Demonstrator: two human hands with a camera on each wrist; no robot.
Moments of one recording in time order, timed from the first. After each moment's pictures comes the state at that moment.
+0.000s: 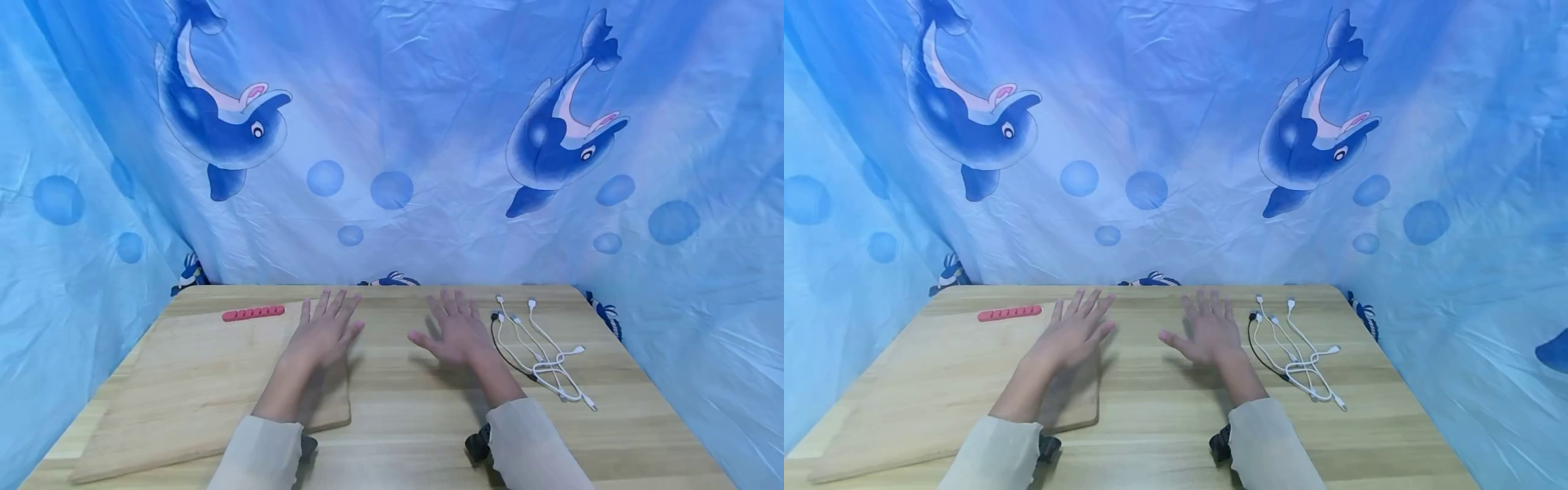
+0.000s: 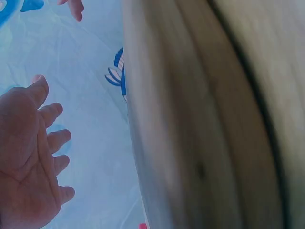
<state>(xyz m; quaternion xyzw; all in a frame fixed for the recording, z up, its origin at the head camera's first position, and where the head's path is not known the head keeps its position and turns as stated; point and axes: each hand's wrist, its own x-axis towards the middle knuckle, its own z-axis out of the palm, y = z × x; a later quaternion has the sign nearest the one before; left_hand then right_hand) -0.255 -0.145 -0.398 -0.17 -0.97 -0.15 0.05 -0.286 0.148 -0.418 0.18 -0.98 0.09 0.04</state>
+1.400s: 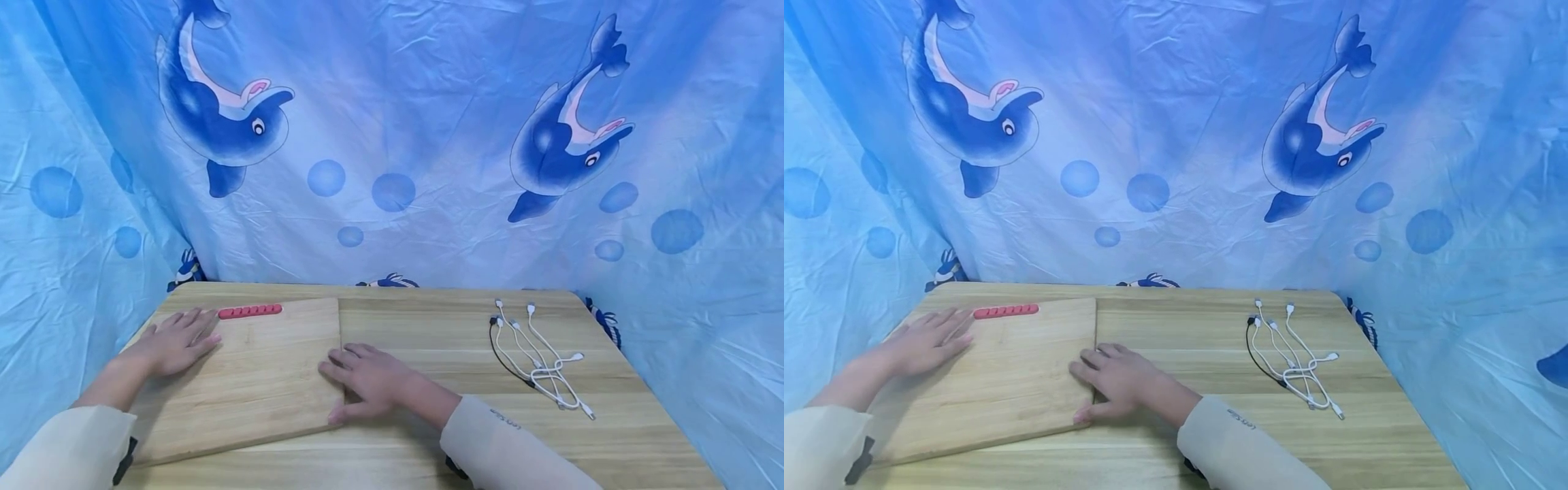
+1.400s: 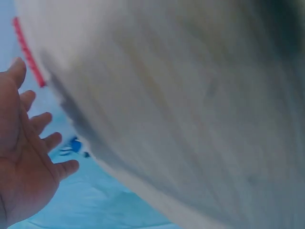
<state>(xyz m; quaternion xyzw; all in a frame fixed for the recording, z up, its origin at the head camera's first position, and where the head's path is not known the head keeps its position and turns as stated) -0.244 -0.385 -0.416 -0.07 -0.99 -0.07 -0.05 -0.242 0.030 -0.427 0.51 -0.86 -0.06 -0.02</state>
